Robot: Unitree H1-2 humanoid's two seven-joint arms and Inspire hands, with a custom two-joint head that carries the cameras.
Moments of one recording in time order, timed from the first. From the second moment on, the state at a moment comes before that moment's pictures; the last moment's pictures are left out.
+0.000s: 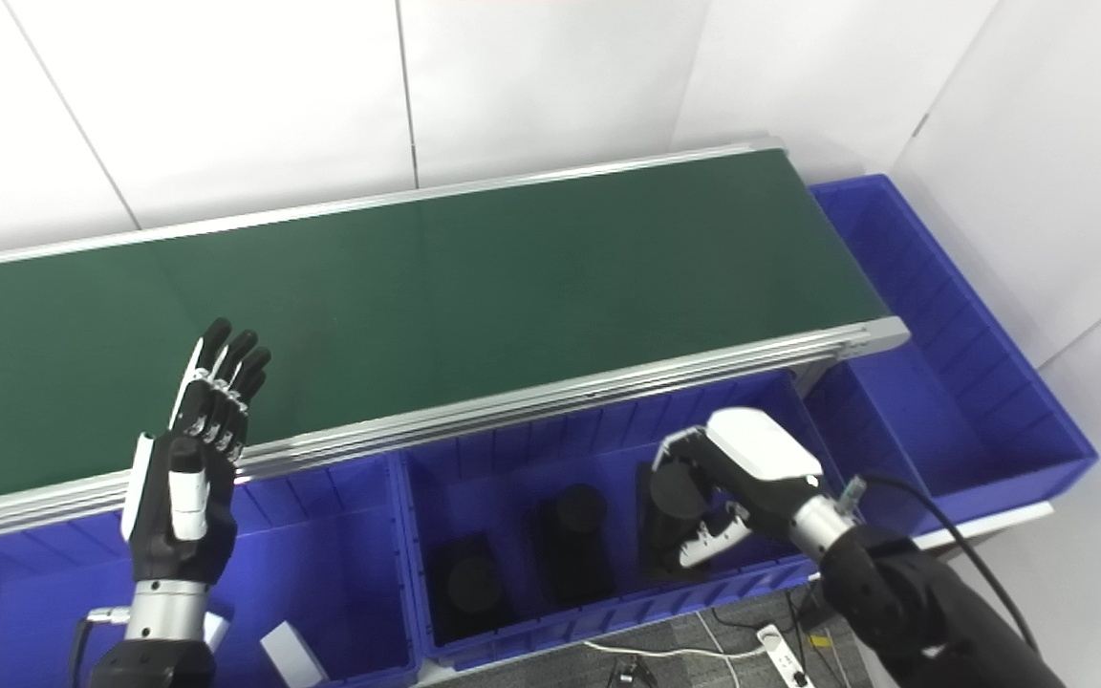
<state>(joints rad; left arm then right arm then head) 0.09 -0.03 -0.18 0.06 -0.08 -0.34 -0.14 0.27 -0.64 0.13 -0.18 -0.59 -0.04 0.15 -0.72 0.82</state>
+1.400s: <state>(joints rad) 0.12 -0.02 -0.19 0.01 -0.07 -0.32 -0.14 0.11 -0.58 0.26 0.26 -0.81 -0.18 -0.06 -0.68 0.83</state>
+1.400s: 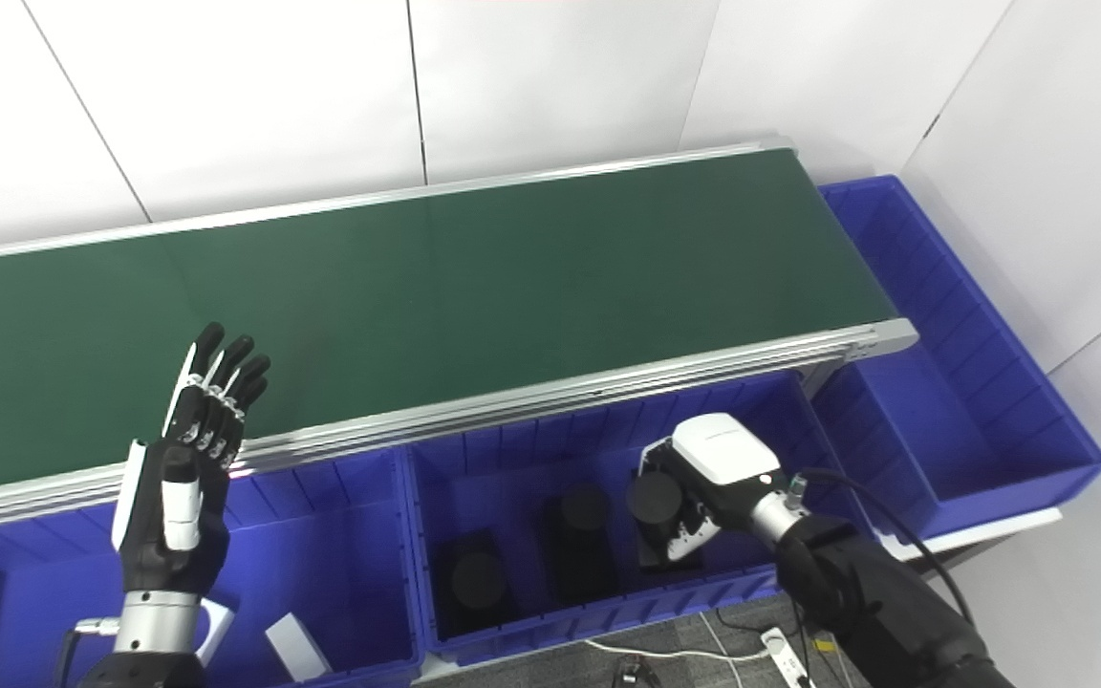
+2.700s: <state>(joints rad) 0.13 0.00 -0.18 -0.01 -0.06 -0.31 -0.15 0.24 -0.56 0.17 0.03 -0.71 -0.19 -0.09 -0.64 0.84</state>
